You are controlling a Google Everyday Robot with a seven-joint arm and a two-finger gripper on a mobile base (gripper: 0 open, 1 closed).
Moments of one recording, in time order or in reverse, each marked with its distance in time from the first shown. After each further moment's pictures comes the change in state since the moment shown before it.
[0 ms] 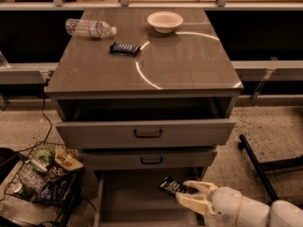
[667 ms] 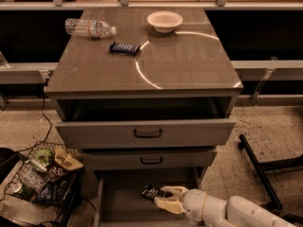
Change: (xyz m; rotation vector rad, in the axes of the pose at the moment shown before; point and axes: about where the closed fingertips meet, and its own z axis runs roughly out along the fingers) arm 0.108 -0.033 0.104 -0.075 0.039 0.038
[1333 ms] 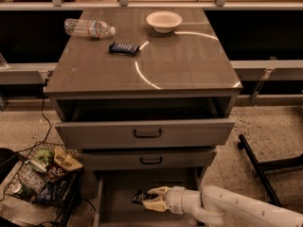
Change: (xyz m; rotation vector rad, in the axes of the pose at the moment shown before) arm 0.084 -0.037 0.089 -0.062 0.196 -0.104
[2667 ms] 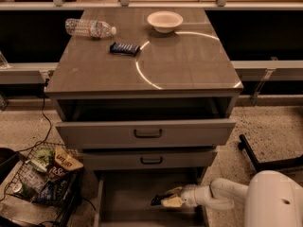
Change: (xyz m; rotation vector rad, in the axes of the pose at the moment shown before) arm 0.121 -0.102 -0.007 -0.069 0.135 0.157
